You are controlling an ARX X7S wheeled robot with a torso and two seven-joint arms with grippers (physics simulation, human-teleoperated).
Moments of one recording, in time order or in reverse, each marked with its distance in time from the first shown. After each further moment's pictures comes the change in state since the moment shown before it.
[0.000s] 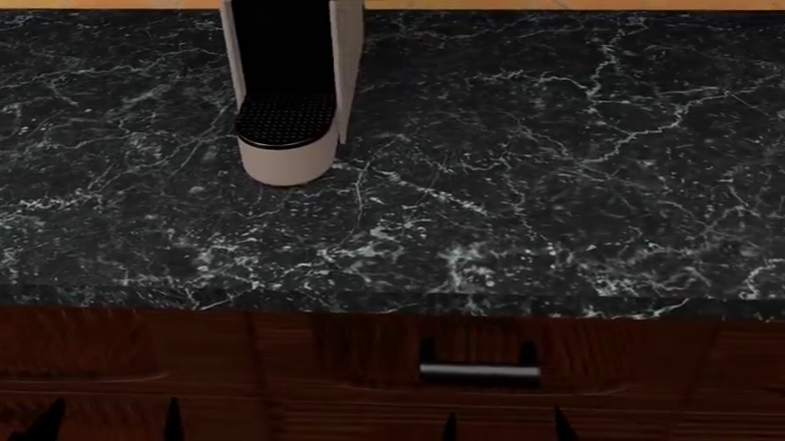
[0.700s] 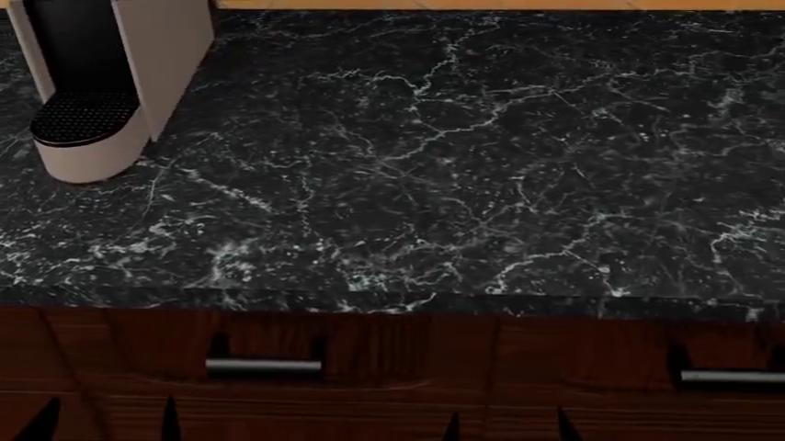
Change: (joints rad) left arm 0.002 -0.022 0.025 0.002 -0.010 0.021 -0.031; right arm 0.005 0.020 -0.022 -0.005 0.019 0.012 0.030
